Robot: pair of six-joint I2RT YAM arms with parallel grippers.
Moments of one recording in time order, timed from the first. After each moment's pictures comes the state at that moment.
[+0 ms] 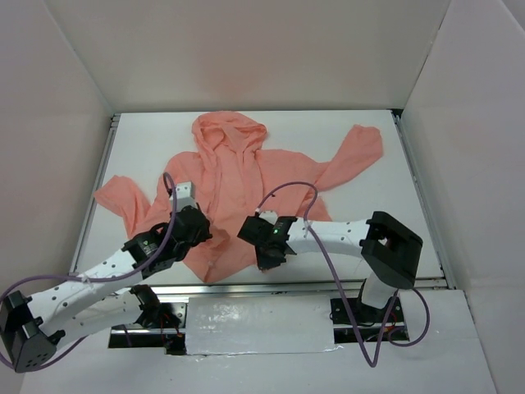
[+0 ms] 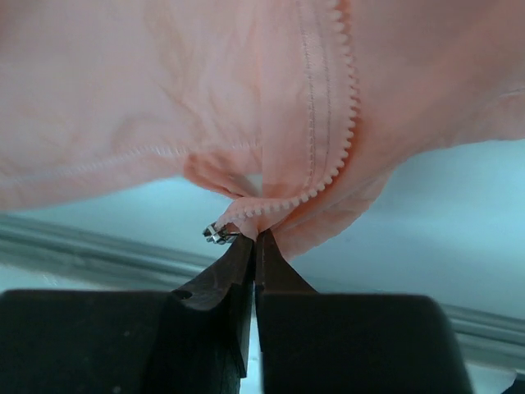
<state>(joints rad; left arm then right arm) -0.83 0.89 0.65 -0.44 -0.54 -0.77 1.09 1.64 1.01 -0.65 0.17 0.95</state>
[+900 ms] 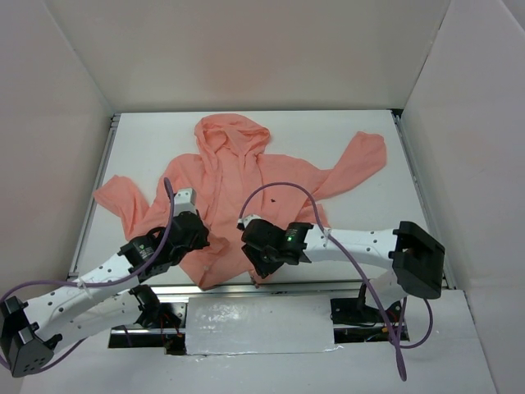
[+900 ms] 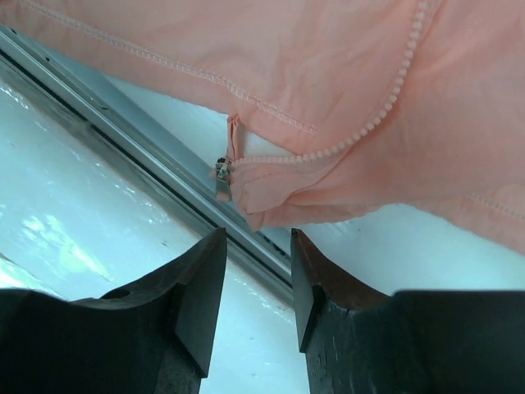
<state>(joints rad) -0.83 0.81 0.61 -0.52 -0.48 -0.76 1.18 1.48 0.95 -0.57 0.07 0.51</state>
